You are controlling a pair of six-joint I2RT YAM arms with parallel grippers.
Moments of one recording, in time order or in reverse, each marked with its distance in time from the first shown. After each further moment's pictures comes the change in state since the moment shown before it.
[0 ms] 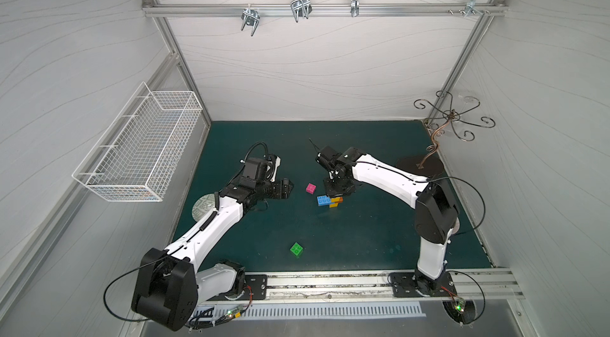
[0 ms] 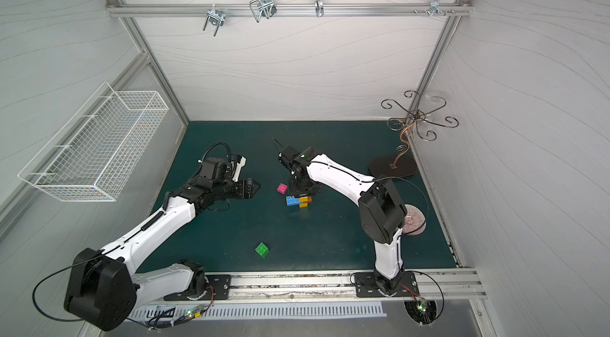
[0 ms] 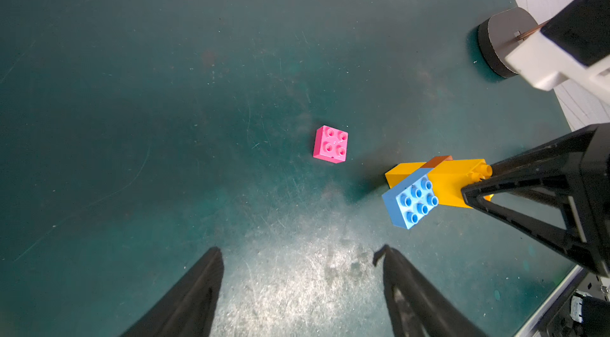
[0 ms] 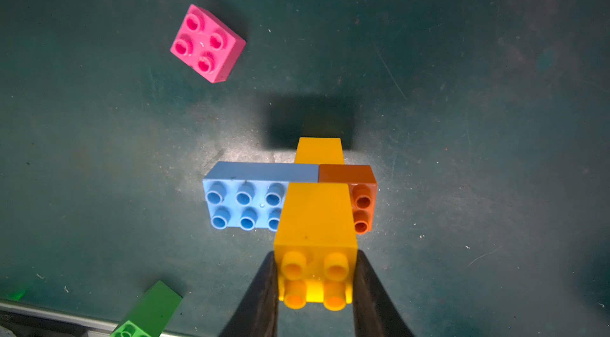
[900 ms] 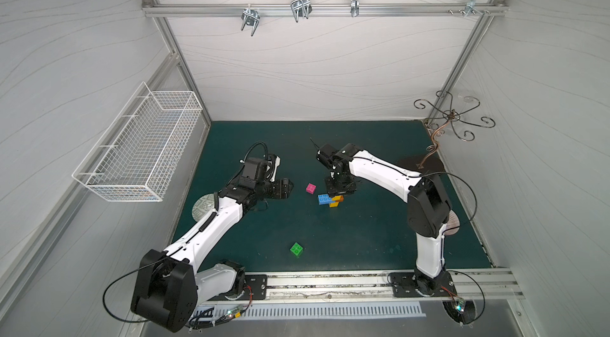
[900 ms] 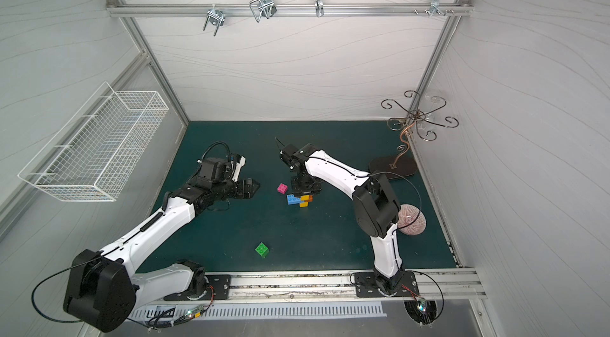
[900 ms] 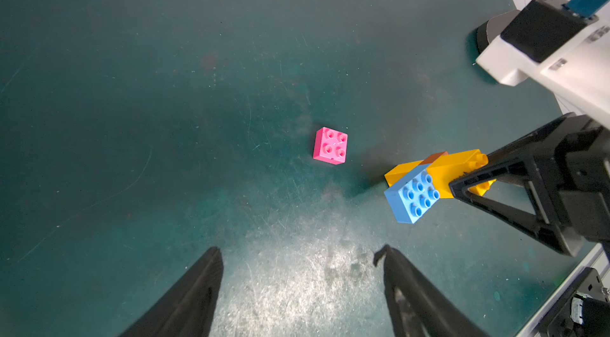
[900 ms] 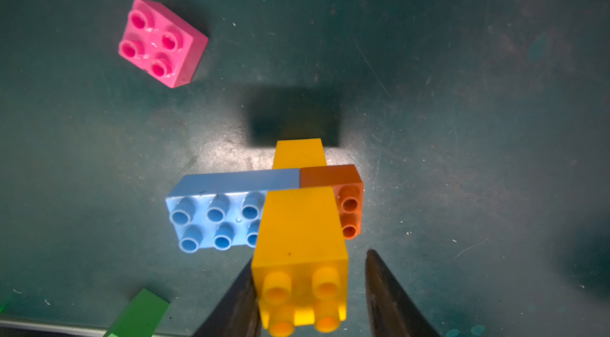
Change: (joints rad) left arm 0.000 -0.010 0.000 0.000 -0.003 0.000; right arm -0.028 0.066 0.064 -0.055 -0.003 -0.013
